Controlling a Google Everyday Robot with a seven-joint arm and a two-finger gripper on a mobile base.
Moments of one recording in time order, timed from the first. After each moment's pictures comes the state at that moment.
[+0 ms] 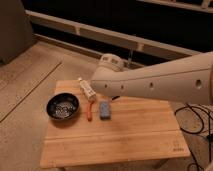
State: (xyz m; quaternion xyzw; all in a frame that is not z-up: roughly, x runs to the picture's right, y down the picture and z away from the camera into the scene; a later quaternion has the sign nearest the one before) arm 0.053 0.021 0.700 -0.07 0.13 0.48 0.87
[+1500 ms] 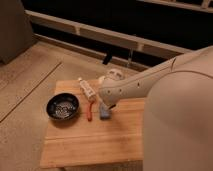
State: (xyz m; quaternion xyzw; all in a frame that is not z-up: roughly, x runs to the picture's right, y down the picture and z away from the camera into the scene) arm 0.036 0.083 0.800 -0.16 0.10 0.46 0.87
